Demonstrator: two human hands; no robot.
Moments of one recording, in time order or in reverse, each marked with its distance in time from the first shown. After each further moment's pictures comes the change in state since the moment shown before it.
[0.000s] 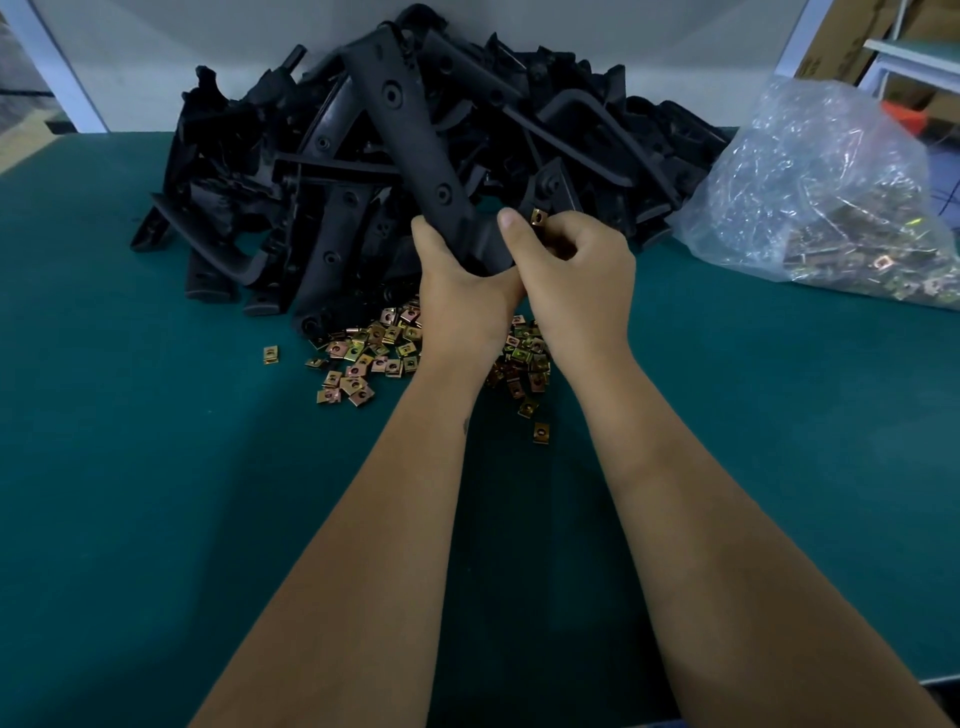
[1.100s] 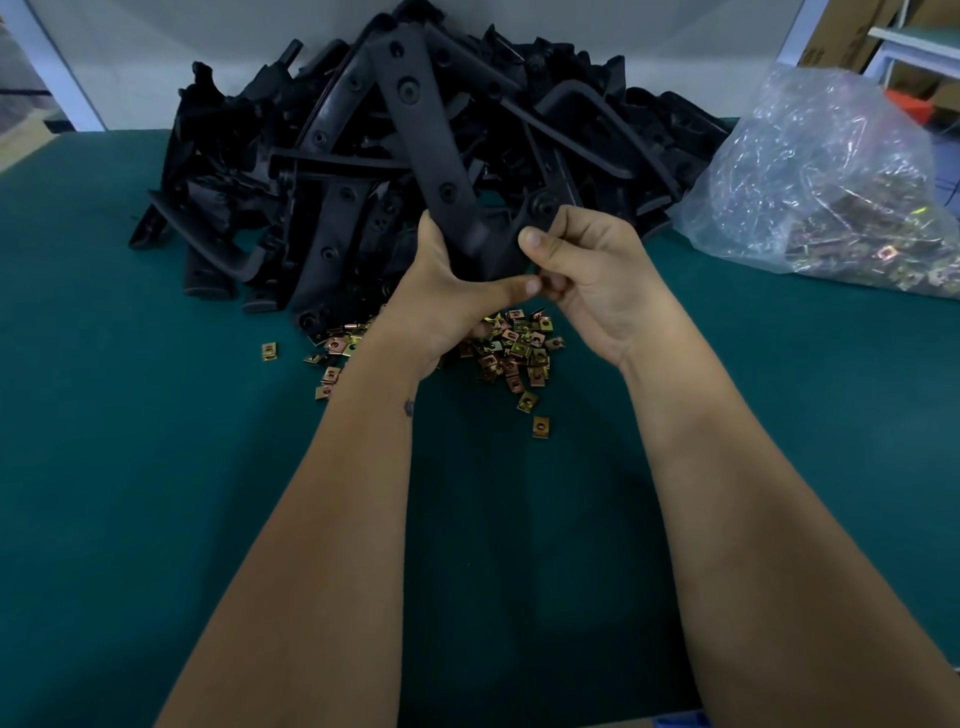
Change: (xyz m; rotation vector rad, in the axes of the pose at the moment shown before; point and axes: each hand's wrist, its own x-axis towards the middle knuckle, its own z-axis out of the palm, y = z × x) left_hand 0.011 0.010 -0.032 0.112 -0.341 -0.116; right_hand 0.017 0.016 -0.026 0.654 -0.484 0.210
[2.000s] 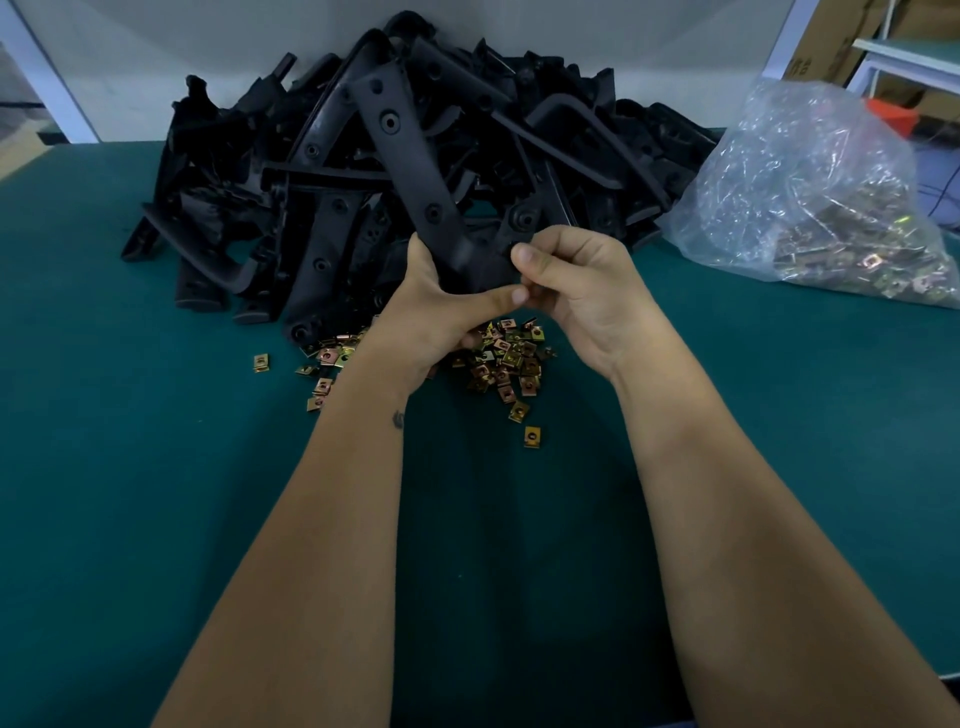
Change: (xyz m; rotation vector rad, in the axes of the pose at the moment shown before) left_hand 0.001 -0.005 -0.002 -0.040 -0.010 -0.041; right_hand 0.000 0.004 -0.002 0.003 0.025 -0.001
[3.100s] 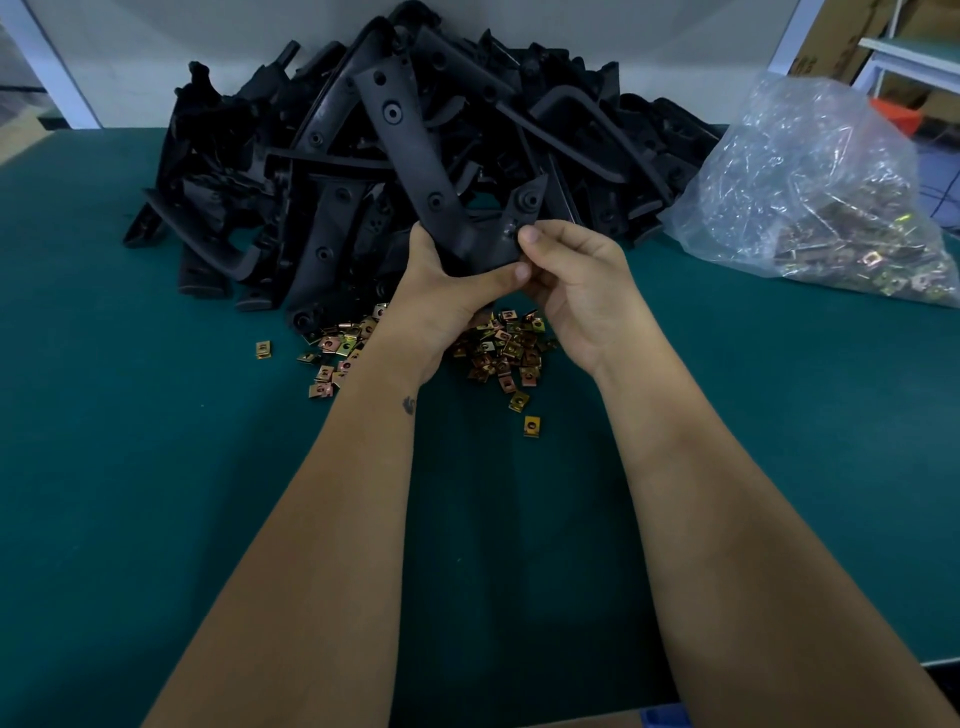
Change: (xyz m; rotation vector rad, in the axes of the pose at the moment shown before) left_hand 0.003 -0.005 0.008 -0.129 0.029 0.057; right_hand -0.001 0.004 0.010 0.149 0.117 0.037
